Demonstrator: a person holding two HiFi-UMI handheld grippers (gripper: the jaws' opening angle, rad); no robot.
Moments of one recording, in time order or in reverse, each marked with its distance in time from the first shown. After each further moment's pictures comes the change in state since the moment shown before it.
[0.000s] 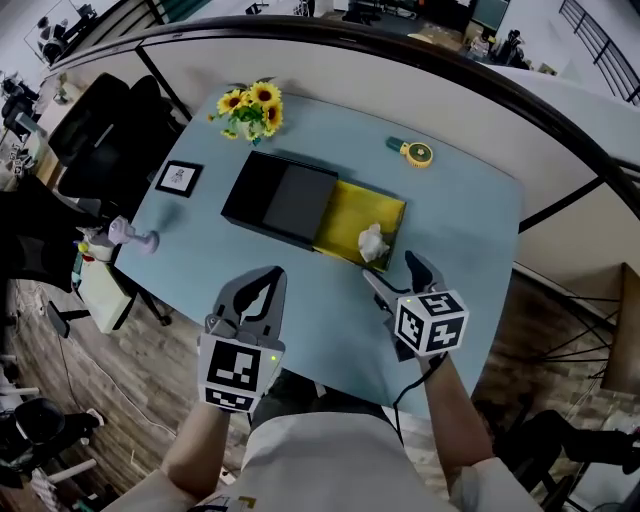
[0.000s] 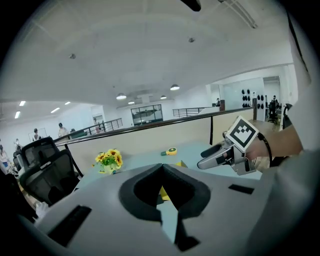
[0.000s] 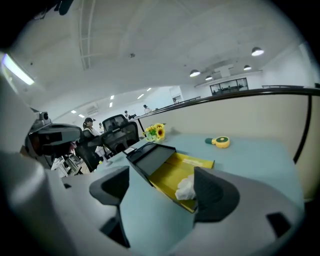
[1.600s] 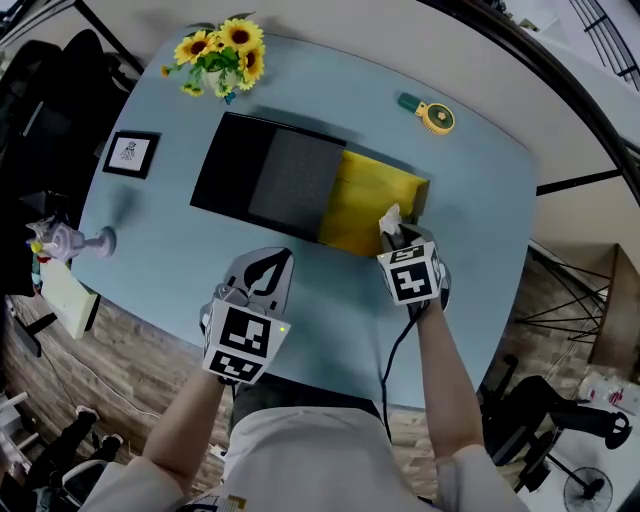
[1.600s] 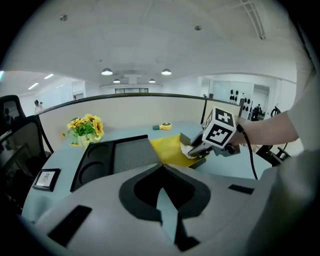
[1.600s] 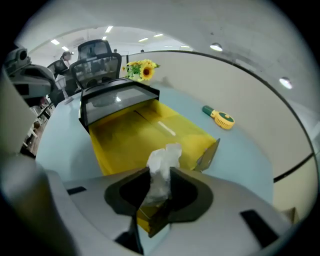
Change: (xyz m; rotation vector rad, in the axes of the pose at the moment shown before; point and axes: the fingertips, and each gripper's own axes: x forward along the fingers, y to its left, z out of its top) left arm 0.137 0.045 -0.140 -0.048 0.175 -0.254; right arm 0.155 -0.089 -0.098 -0.316 0.521 -0.316
